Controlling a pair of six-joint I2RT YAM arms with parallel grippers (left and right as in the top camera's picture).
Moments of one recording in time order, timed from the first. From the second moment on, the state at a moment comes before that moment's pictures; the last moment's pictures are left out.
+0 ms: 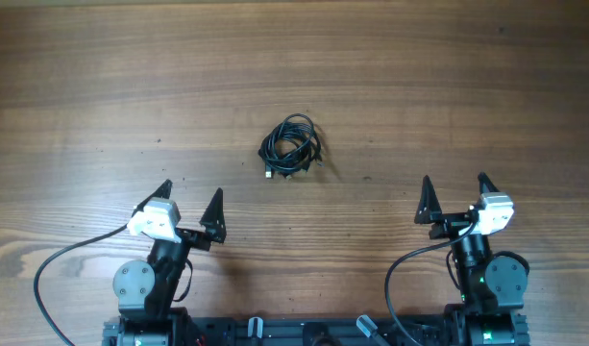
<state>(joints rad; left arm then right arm) 0.01 0.01 0.02 -0.07 0.26 -0.20 0.02 0.02 0.01 0.00 -0.05 0.09</state>
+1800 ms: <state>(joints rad) 0.01 0.01 0.02 -0.07 0.26 -0.20 0.02 0.02 0.01 0.00 -0.05 0.09</state>
